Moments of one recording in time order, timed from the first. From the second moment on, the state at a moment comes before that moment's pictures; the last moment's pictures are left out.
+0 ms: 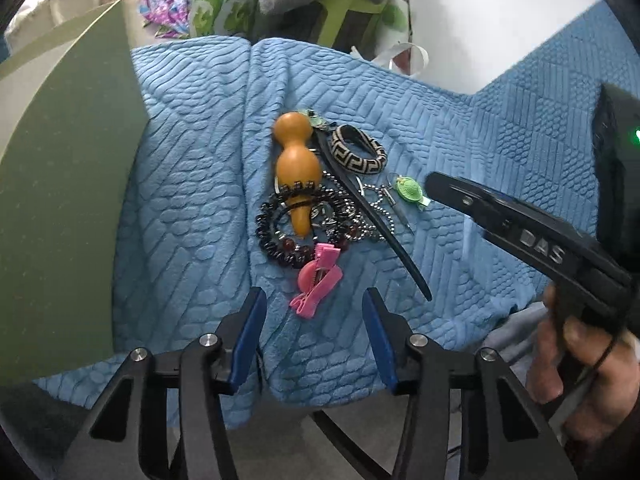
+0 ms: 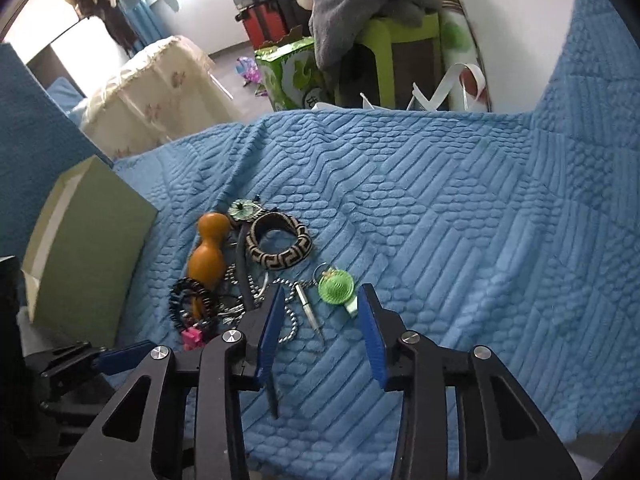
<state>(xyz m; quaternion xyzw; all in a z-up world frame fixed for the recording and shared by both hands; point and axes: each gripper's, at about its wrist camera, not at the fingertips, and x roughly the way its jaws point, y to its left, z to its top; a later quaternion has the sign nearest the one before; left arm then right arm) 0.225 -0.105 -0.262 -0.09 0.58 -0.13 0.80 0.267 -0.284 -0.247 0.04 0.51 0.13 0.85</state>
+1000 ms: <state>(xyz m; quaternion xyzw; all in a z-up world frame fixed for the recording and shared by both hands) 0.221 -0.105 -0.253 -0.13 0.56 -0.14 0.81 0.269 -0.274 -0.248 -0.01 0.51 0.11 0.85</state>
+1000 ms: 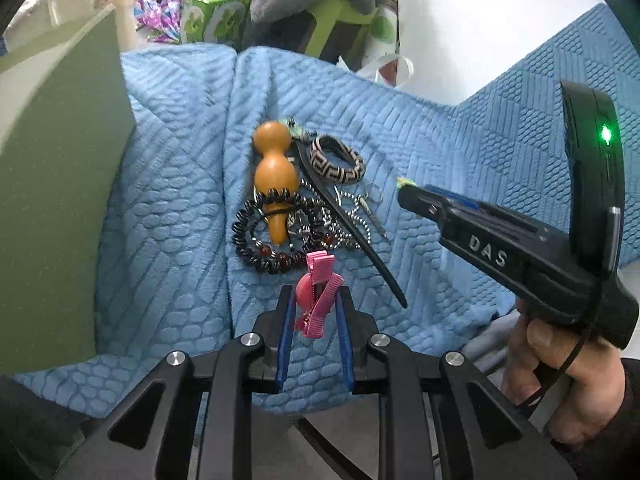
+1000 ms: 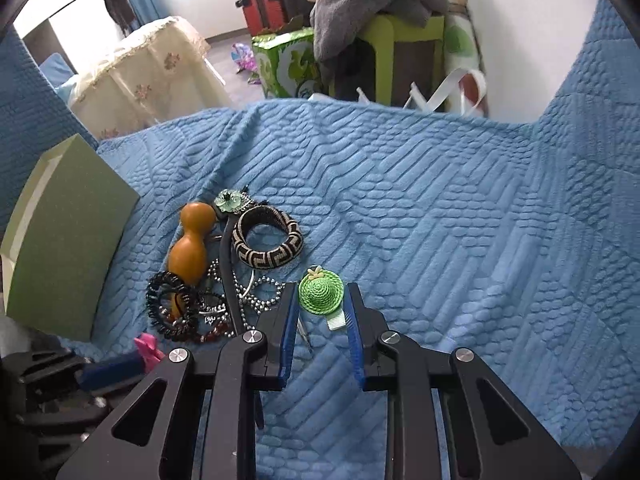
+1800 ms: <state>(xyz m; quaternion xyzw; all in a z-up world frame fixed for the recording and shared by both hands) 0.148 -0.051 -0.132 -0.12 0.47 -0.12 0.87 0.134 -0.251 -0.134 0.05 0.42 0.09 0.90</state>
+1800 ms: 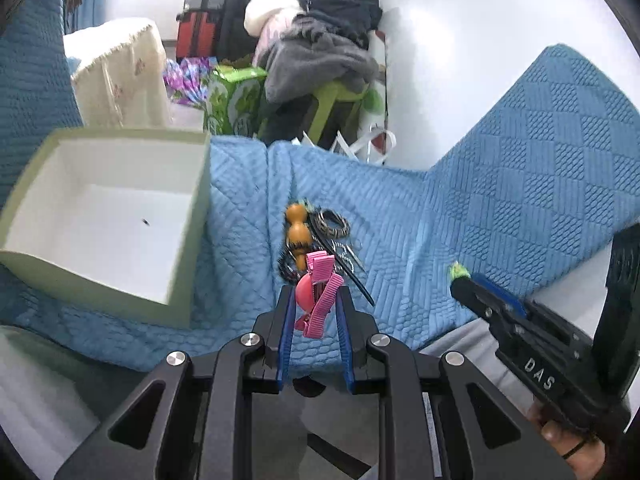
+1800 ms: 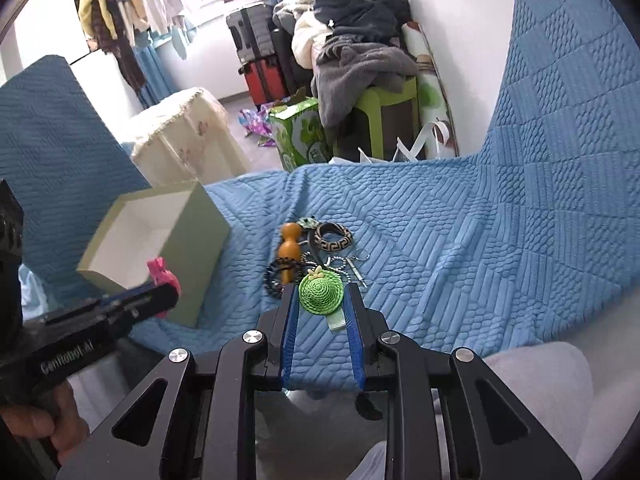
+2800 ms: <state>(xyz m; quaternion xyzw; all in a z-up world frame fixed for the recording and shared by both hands) 0.190 0.133 -0.021 -0.07 0.36 -0.08 0.93 0.171 -0.115 -0.025 0.04 0.30 0.16 0.94</state>
